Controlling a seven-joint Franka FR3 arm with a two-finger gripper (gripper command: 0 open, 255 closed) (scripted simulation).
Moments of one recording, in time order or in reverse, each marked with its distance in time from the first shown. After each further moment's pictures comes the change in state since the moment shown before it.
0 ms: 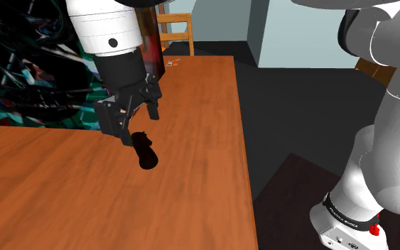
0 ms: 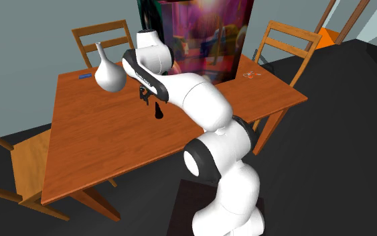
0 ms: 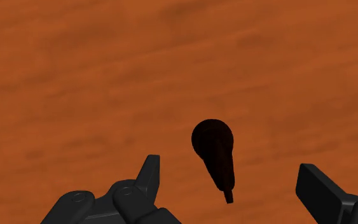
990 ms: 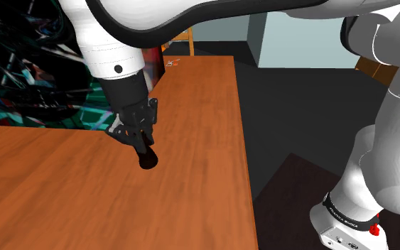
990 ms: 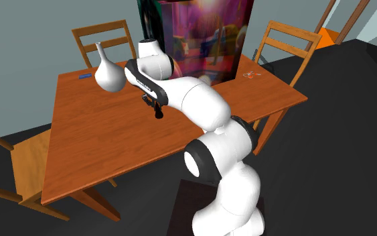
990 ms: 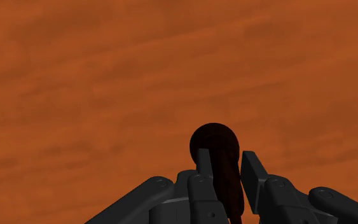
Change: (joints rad) arm -0.007 -0.012 -0.002 -0.108 0.006 0.099 -0.009
